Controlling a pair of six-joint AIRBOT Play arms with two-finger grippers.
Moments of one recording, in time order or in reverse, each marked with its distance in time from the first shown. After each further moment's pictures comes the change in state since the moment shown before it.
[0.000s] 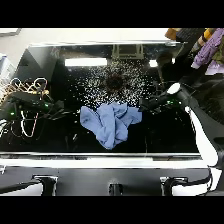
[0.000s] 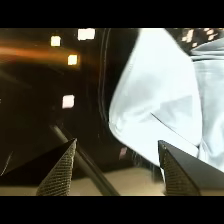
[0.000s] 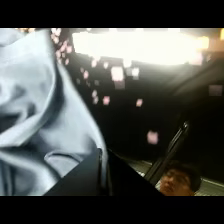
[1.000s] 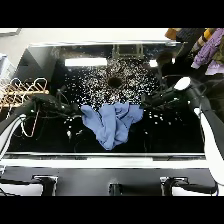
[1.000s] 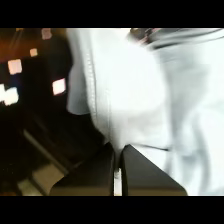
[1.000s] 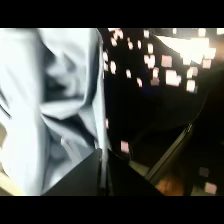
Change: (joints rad) left arm -0.092 -0.153 0.090 -0.203 0.031 0.217; right arm 0.001 0.166 0.019 -0.011 0.064 0.007
